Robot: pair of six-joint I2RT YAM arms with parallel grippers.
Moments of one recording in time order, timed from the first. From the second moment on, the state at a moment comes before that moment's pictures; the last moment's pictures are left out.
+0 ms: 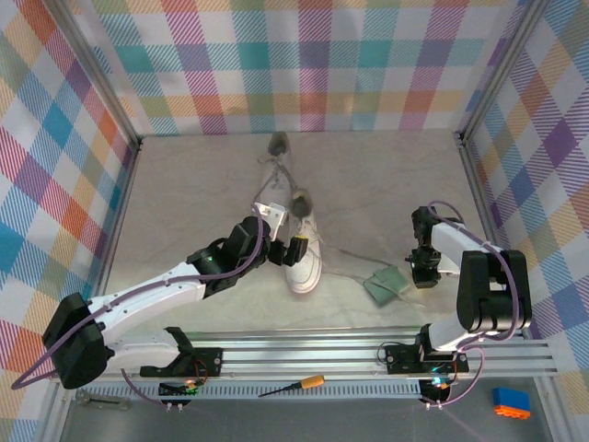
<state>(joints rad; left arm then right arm) -0.86 1.17 0.78 -0.14 -0.24 -0.29 0.01 1.51 0.77 -0.87 0.15 1.56</state>
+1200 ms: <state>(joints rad) -0.73 0.70 0.71 -0.40 -0.58 -0.49 0.95 1.44 0.95 -0.38 -0.25 0.06</state>
